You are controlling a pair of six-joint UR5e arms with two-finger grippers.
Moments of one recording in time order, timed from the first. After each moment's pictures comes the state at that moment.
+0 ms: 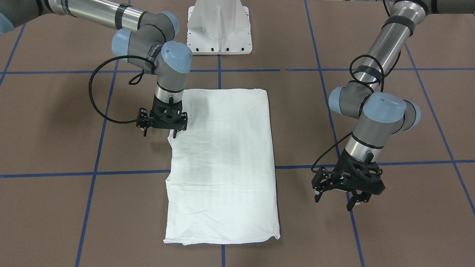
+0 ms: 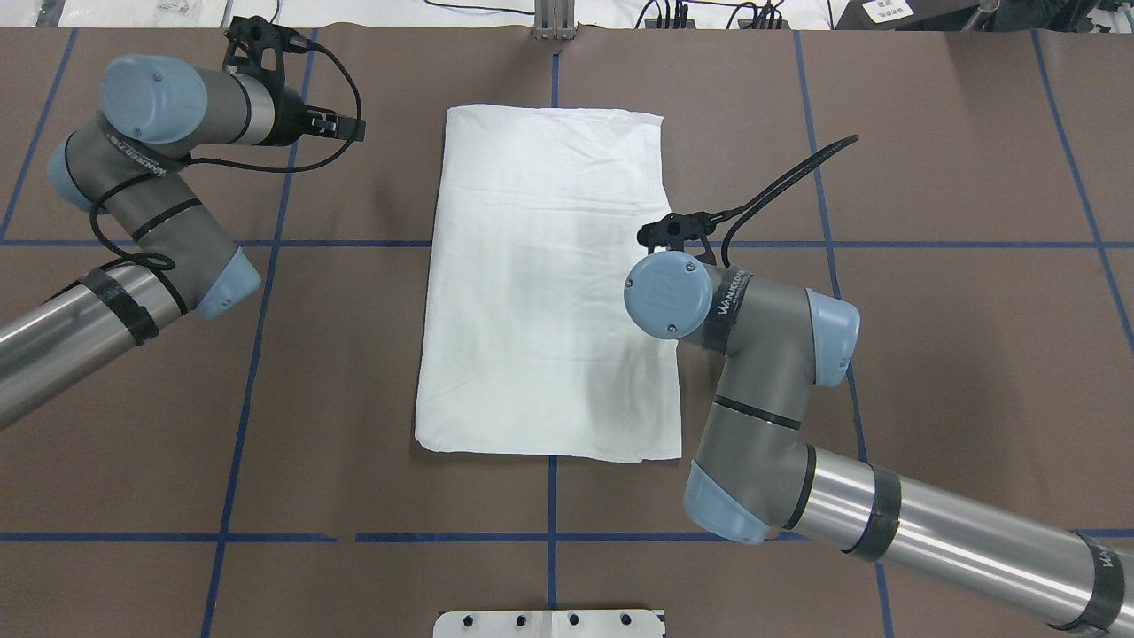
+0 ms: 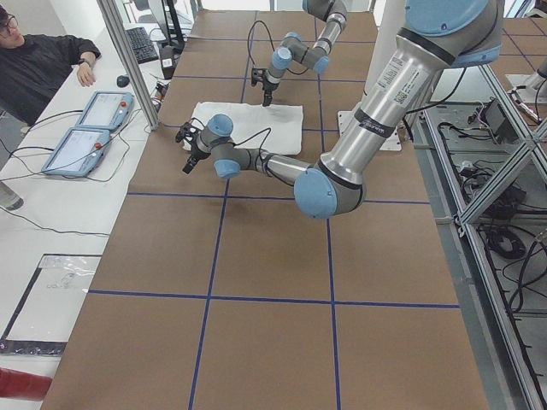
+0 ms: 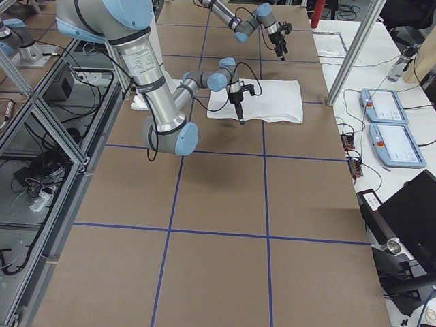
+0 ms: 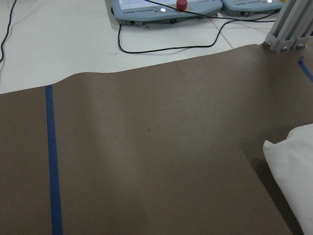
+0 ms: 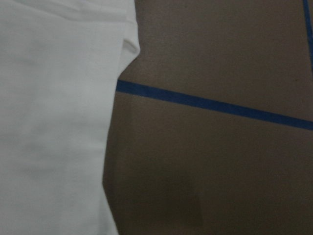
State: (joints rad) left arm -0.89 -2.18 -1.14 -2.53 -1.76 -0.79; right arm 0.49 -0.98 1.62 -1.72 1.48 1.06
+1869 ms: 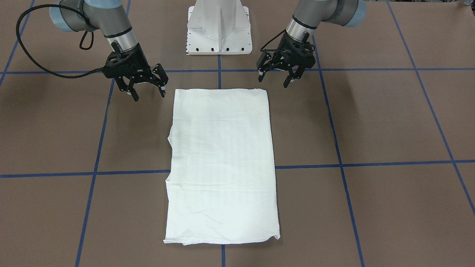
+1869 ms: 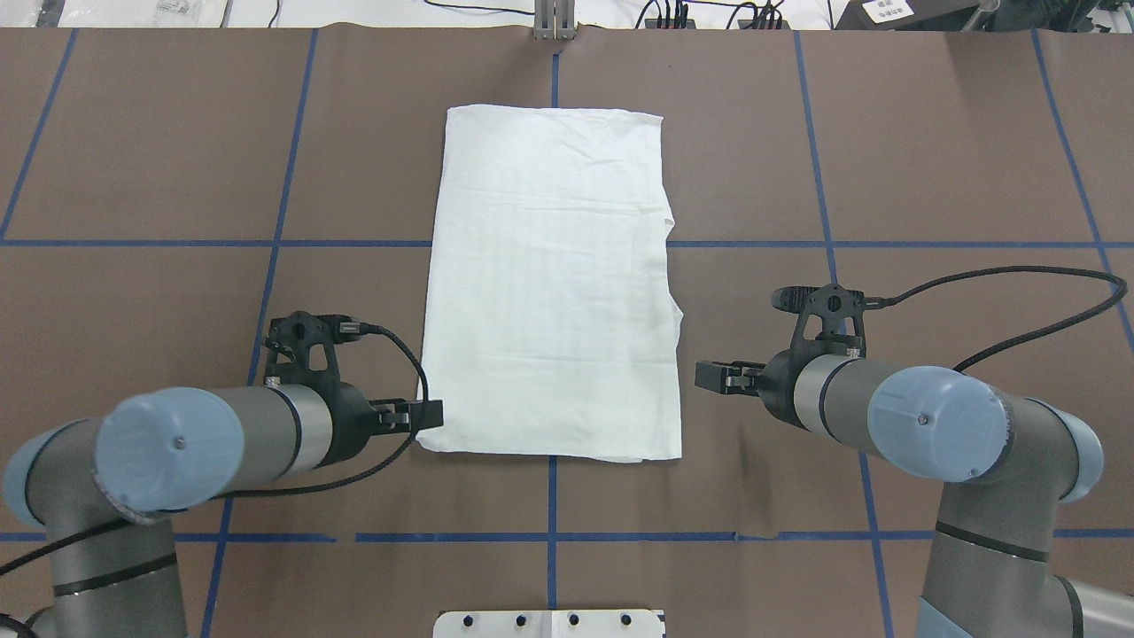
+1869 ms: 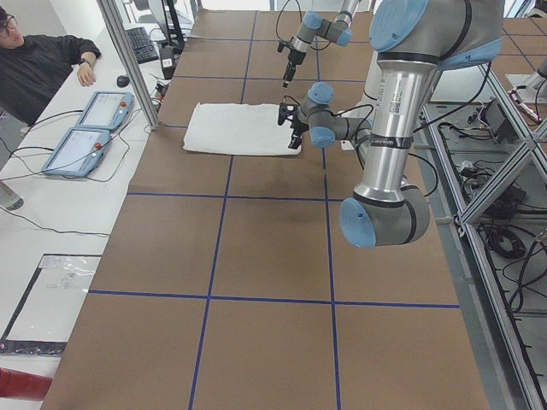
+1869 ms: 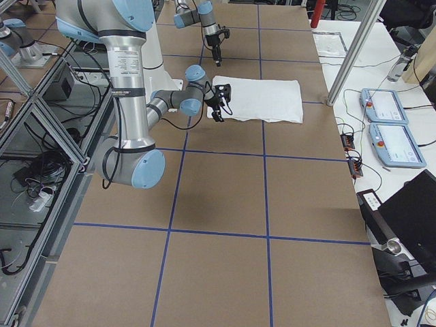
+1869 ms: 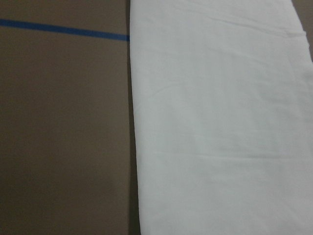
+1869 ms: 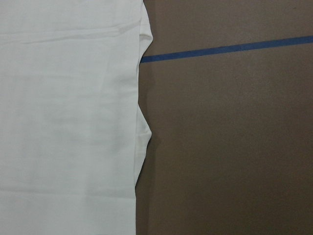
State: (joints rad) left arm -0.31 -1.81 -2.02 -1.97 -1.55 -1.40; right arm 0.38 -1.44 2.02 -1.11 1.49 1.36
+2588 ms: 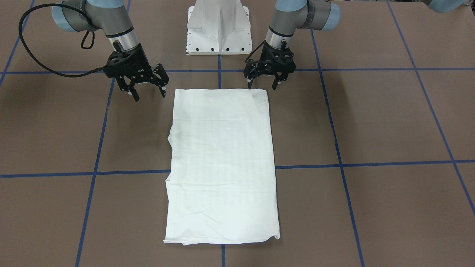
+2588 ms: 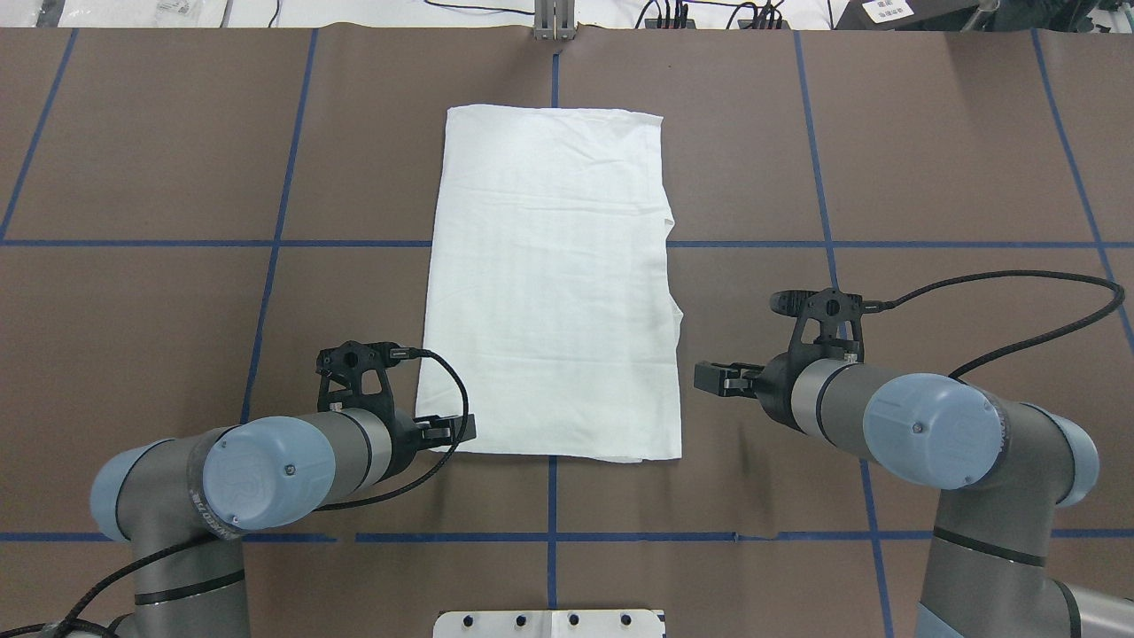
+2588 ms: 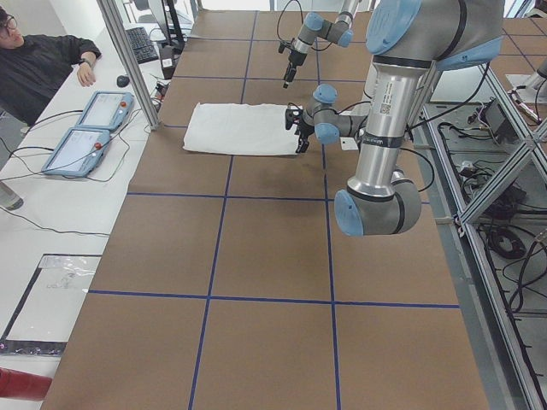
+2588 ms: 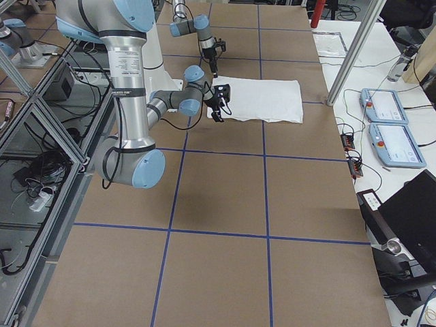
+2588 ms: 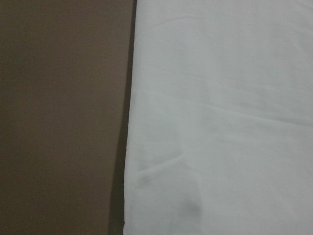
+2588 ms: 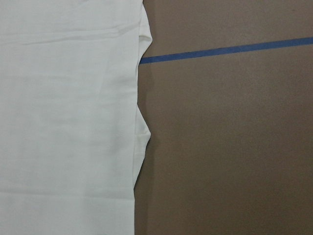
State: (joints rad) left arm -0.27 -1.89 -1.91 -1.92 -1.49 -1.47; right arm 0.37 -1.45 2.01 -1.11 1.46 1.36
